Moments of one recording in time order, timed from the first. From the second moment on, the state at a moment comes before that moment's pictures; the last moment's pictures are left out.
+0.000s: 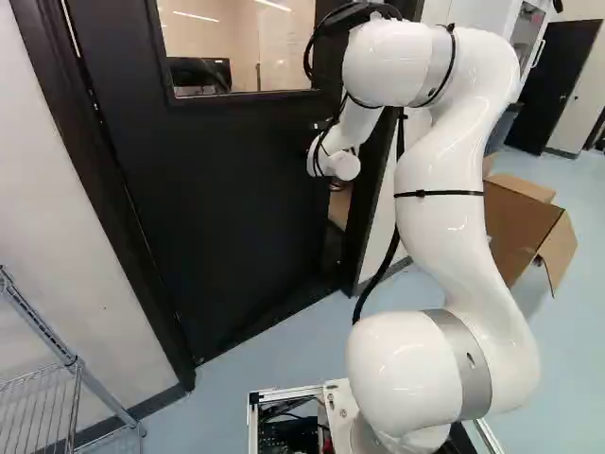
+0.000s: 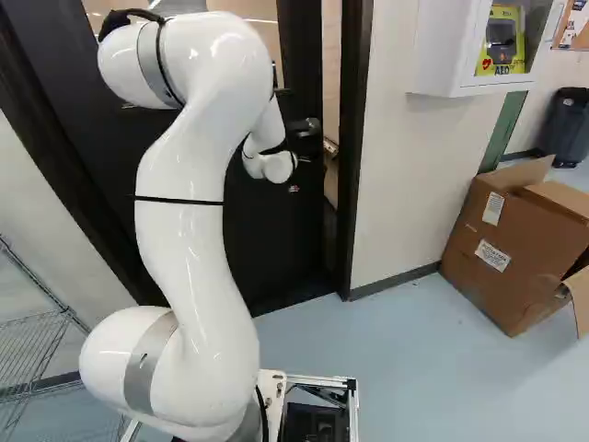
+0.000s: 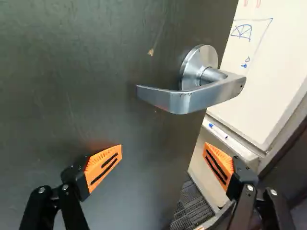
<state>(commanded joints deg) -2.8 -33.8 -66.0 -4.1 47.6 0.0</state>
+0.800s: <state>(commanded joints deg) -0.9 -35.4 -68.3 -4.1 47.6 0.0</state>
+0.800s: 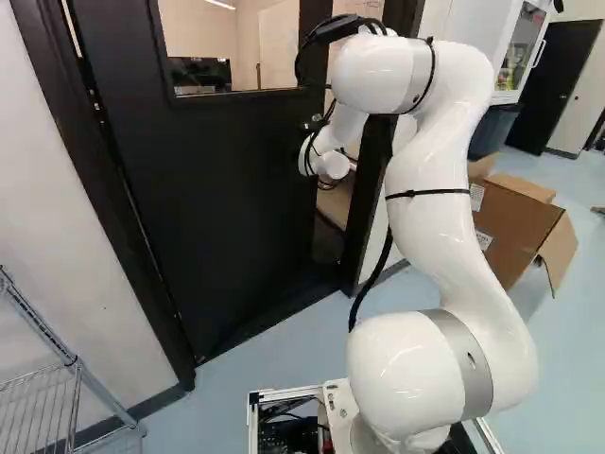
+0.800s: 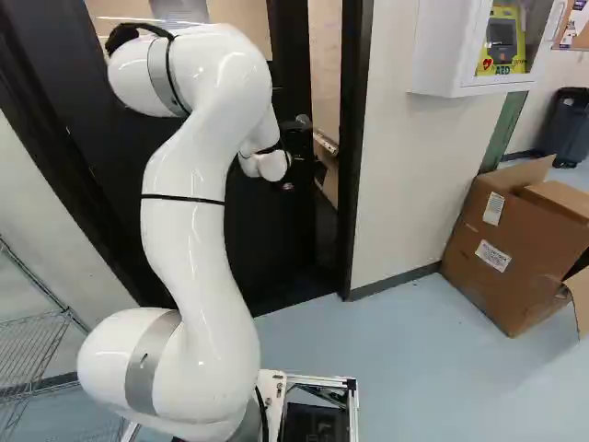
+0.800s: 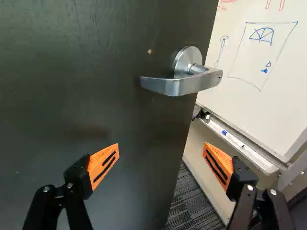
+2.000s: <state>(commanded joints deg) 4.8 -23.9 -53.3 -17.5 47.5 0.0</state>
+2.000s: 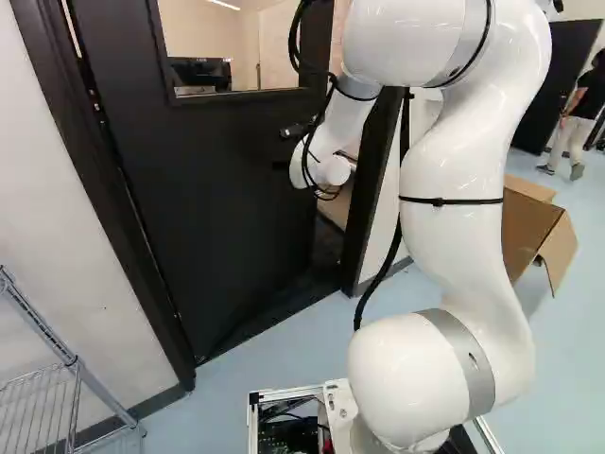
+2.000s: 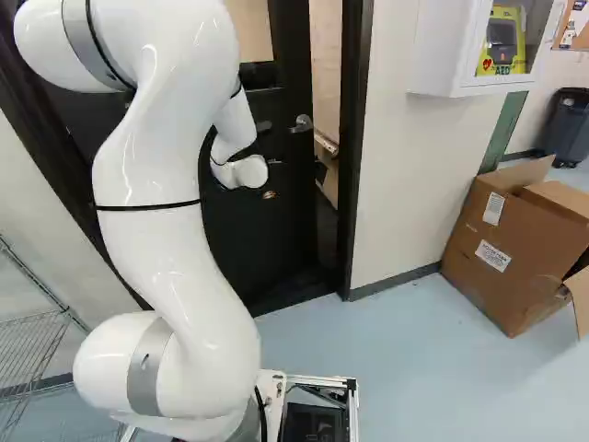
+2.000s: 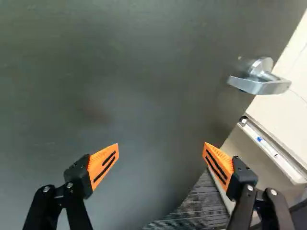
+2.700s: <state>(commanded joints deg) 9.8 -30.1 -61.2 -23.6 47.5 0.0</state>
